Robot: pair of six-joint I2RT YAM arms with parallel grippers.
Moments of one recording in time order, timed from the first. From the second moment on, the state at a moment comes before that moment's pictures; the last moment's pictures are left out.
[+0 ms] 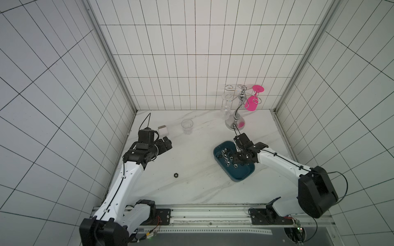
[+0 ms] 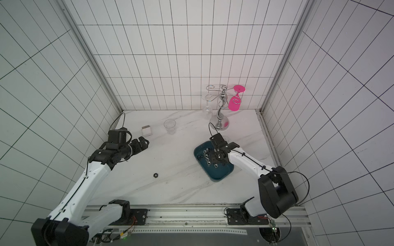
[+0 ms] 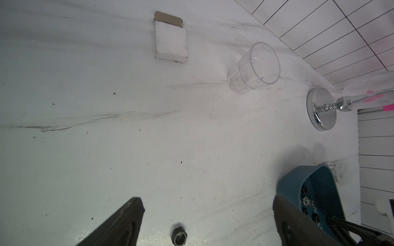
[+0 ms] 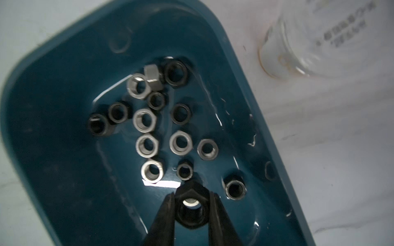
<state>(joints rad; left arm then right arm) -0.11 1.07 0.95 -0.70 0.13 -0.60 0.59 1.44 0.90 -0.67 0.09 0.35</state>
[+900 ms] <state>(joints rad) -0.14 1.06 0.98 -0.69 0.08 -0.60 0.50 1.53 0.89 -0.63 0.02 0.33</state>
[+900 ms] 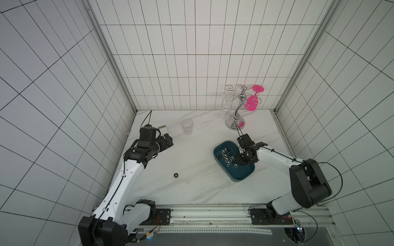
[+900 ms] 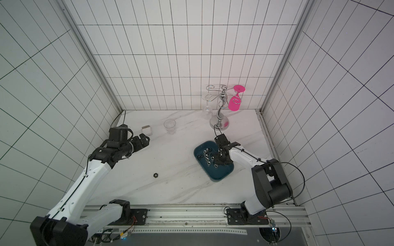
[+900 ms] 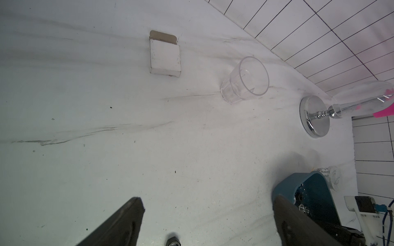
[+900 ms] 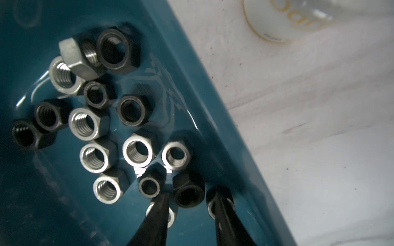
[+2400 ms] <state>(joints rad) 0.27 0.92 0.93 -0.85 0.11 -0.48 1.28 2.21 1.70 -0.59 0.00 0.13</state>
